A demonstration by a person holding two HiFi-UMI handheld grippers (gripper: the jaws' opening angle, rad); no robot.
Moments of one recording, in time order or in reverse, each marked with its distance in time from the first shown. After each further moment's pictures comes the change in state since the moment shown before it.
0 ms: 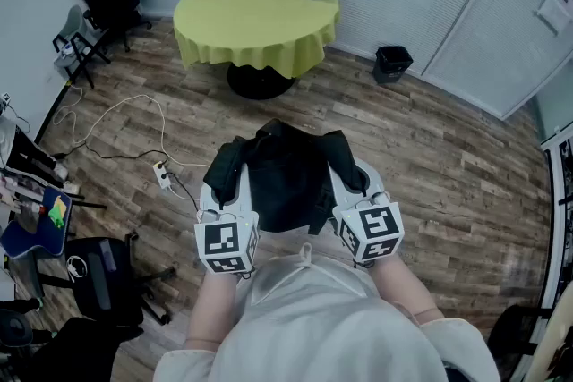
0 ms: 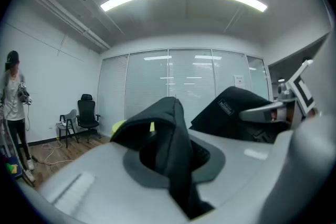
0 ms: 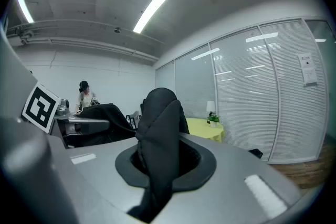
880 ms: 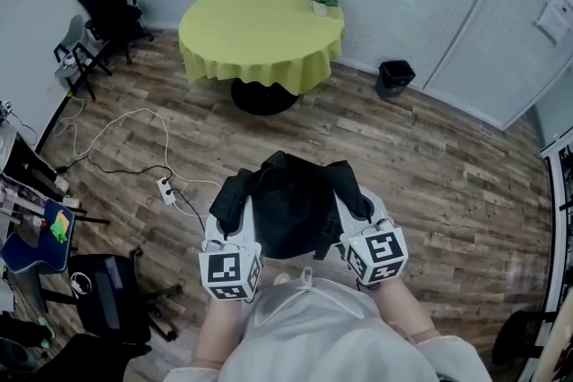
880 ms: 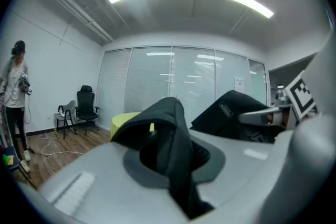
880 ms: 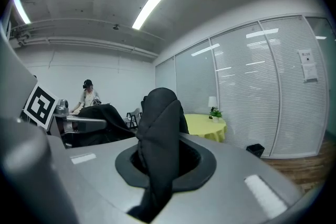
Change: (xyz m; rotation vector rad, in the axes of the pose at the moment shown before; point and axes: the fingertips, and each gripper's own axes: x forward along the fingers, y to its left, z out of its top) left arm -0.015 0.045 -0.026 -0.063 0.035 -0.030; right arm 0.019 0.035 -0.020 0.018 0.034 0.005
